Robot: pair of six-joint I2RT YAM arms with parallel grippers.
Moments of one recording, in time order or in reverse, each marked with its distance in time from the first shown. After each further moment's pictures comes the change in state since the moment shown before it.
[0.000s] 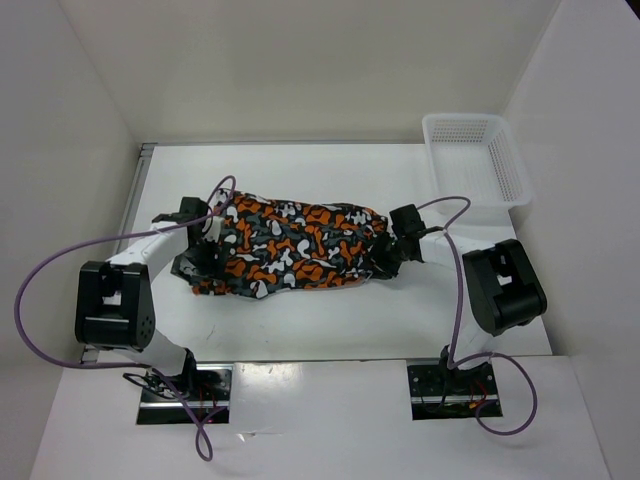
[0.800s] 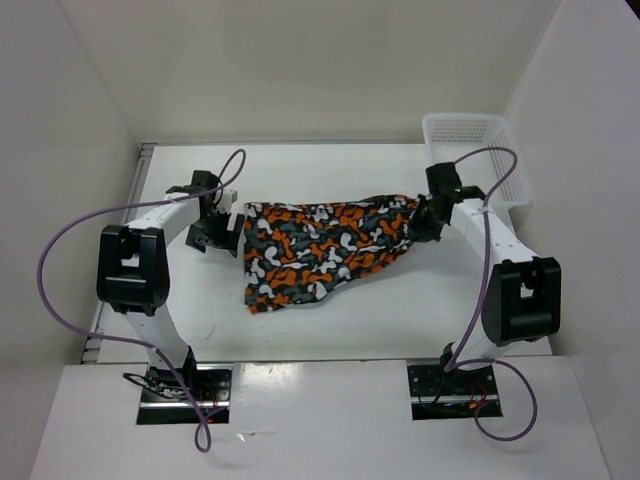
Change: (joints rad) left arm -0.022 0.243 0.293 0.028 0.084 0.000; right arm -0.171 -0.079 0.333 -0.452 0.256 -0.323
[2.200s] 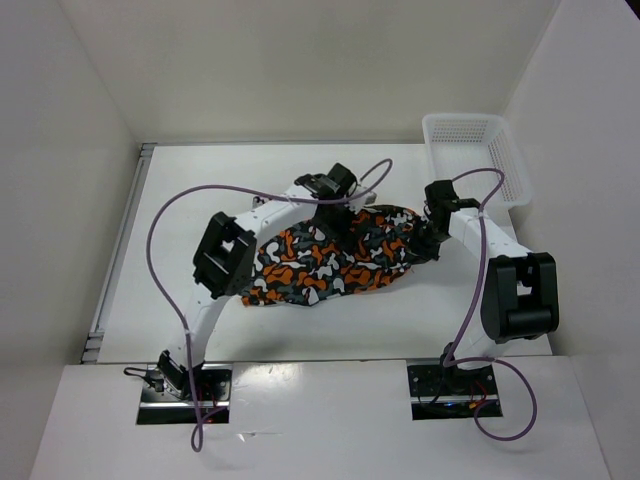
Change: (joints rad) left arm -0.627 0.520 0.749 -0.076 0.145 0.000; right arm -0.048 0.012 -0.096 -0.050 -0.120 -0.099
